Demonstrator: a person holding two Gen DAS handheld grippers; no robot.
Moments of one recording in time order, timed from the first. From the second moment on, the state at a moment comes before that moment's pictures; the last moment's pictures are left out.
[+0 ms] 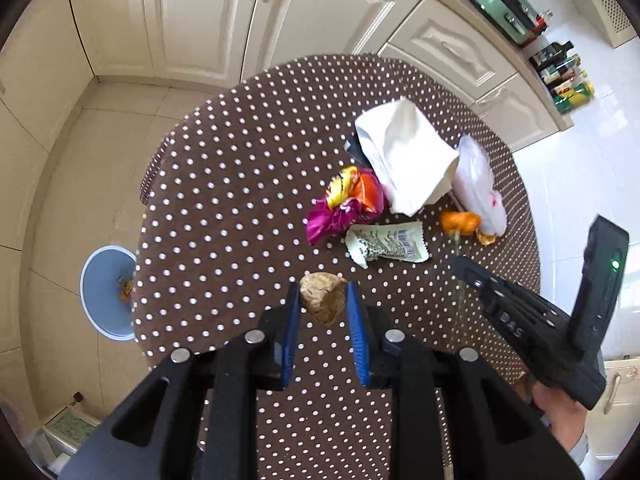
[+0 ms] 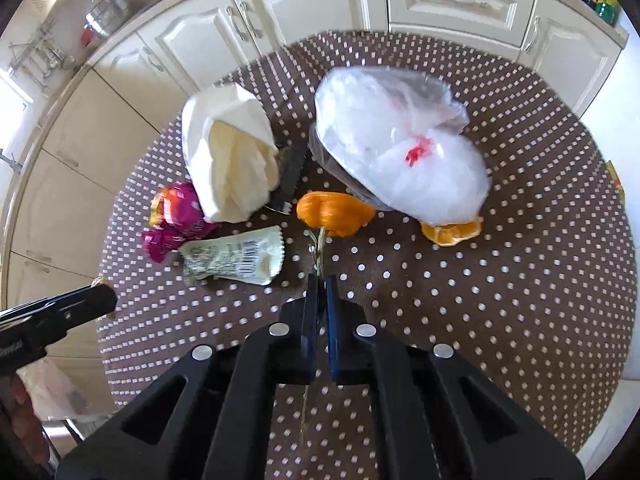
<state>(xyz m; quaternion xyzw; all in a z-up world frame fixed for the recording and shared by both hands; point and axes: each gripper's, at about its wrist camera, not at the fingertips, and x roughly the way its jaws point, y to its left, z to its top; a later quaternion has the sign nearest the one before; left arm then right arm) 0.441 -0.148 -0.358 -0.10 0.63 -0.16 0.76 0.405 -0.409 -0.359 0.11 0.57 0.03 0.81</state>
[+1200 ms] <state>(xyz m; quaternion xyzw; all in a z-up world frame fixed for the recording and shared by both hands) 0.381 0.237 -0.345 -0.19 0.60 -0.01 0.78 0.405 -0.008 -0.354 0.14 0.61 0.23 0.75</state>
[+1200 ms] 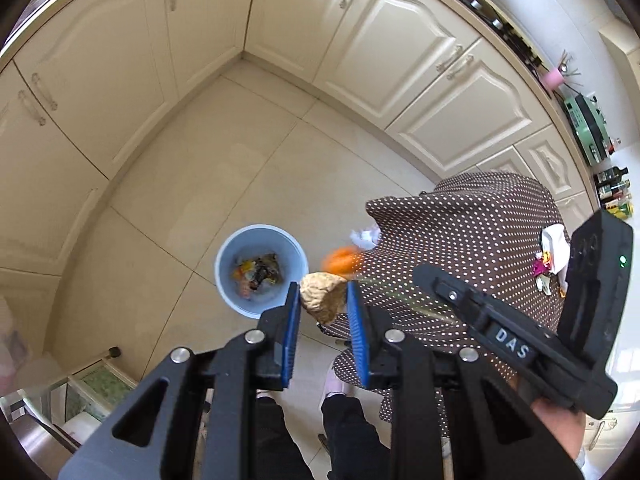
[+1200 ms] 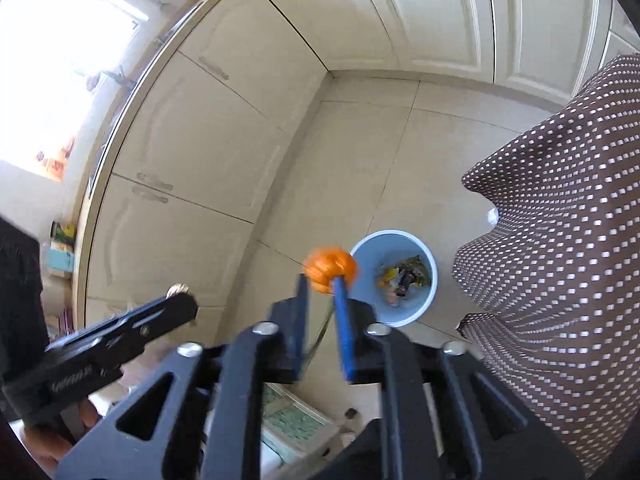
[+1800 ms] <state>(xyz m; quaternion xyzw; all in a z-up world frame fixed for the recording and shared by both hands) 0.400 0.242 -0.354 -0.19 0.61 -0.03 0.77 0.406 0.011 -0.340 0.11 0.59 0.21 0.77</state>
